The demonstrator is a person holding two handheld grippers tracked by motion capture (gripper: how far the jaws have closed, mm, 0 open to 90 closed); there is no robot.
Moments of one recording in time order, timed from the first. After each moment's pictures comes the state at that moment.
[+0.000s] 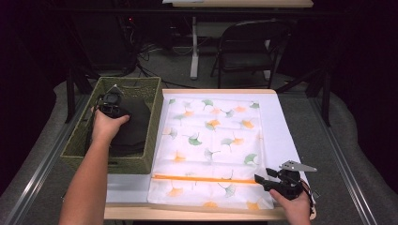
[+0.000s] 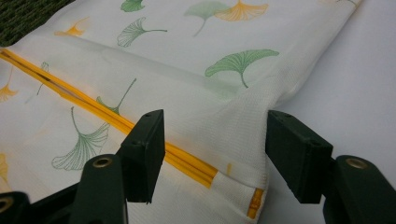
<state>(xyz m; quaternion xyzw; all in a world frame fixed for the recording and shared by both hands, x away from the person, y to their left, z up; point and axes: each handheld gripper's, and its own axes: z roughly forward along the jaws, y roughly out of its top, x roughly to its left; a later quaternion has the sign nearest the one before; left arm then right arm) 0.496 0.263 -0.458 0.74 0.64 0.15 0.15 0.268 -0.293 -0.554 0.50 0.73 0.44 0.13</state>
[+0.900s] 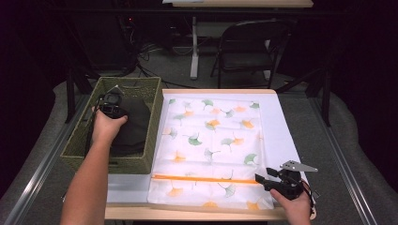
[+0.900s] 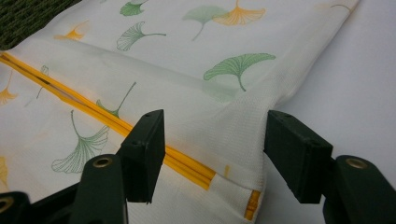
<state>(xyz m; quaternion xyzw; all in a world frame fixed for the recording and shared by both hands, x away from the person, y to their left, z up) 0.493 0.260 -0.457 0.75 0.63 0.17 0.14 0.267 -0.294 -0.552 0.50 0.73 0.44 0.14</state>
